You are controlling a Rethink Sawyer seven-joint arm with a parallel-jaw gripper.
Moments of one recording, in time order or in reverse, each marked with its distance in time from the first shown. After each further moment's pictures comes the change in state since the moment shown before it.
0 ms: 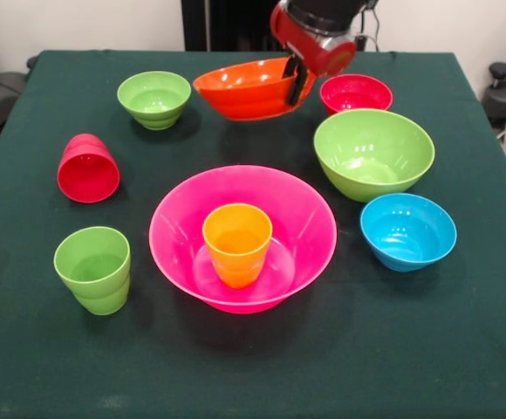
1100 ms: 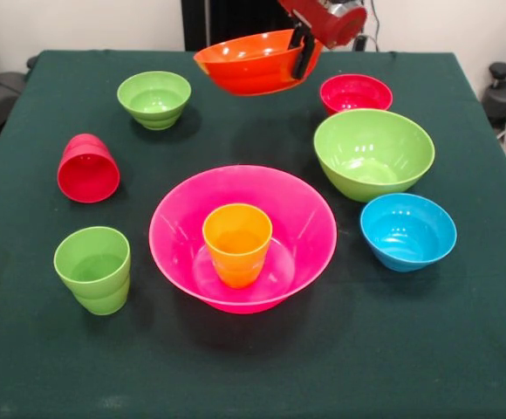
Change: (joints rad) arm -0.011 -0.068 0.008 -0.028 -0.049 0.112 0.000
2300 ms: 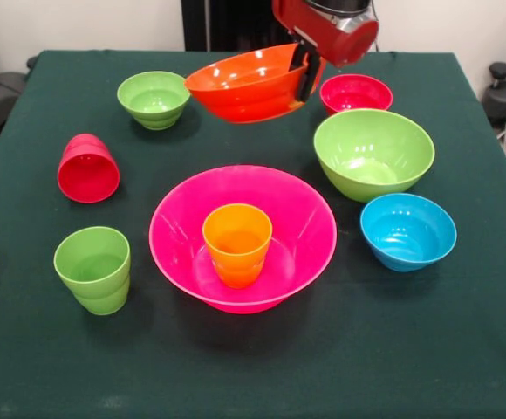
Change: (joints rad) arm -0.089 0.010 0.123 -0.206 -0.112 0.150 -0.001
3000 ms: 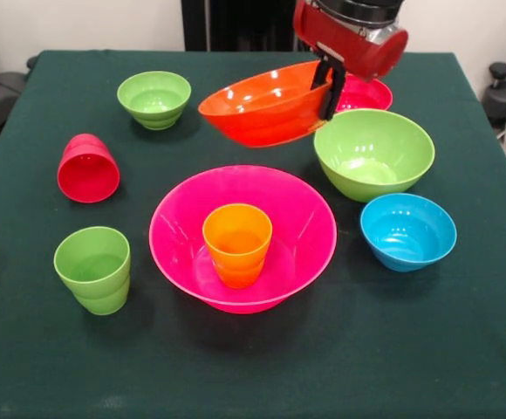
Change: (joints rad) arm -0.018 0.018 0.059 -0.067 -0.017 0.000 0.000
